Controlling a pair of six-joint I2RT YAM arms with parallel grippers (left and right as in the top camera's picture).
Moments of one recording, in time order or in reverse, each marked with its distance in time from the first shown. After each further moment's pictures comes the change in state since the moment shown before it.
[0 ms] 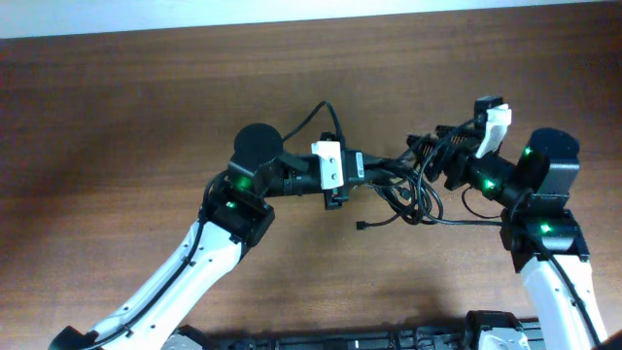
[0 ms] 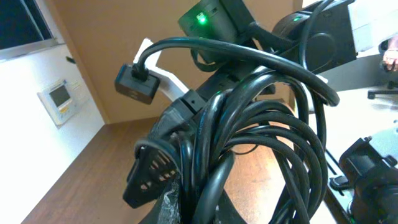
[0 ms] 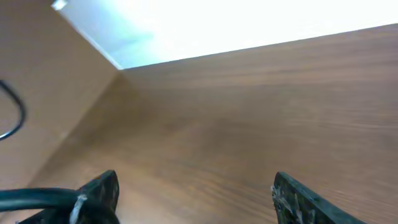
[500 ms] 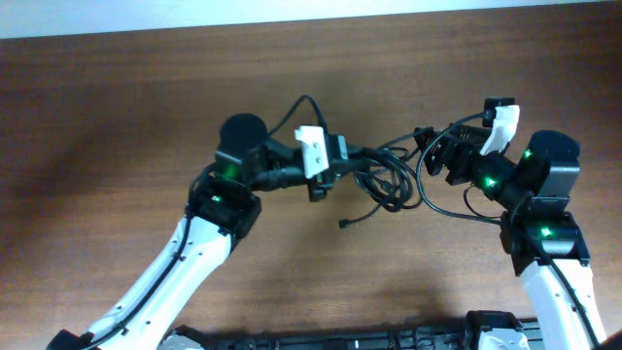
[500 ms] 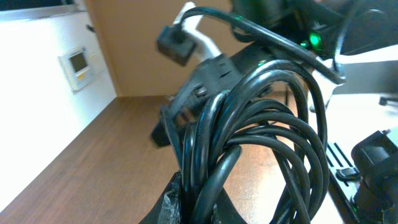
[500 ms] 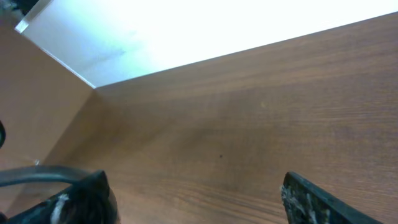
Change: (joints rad) left arm 0.114 0.000 0.000 -0.098 0.020 -0.019; right arm 0.007 -0.030 0.000 -0.008 0.125 0.072
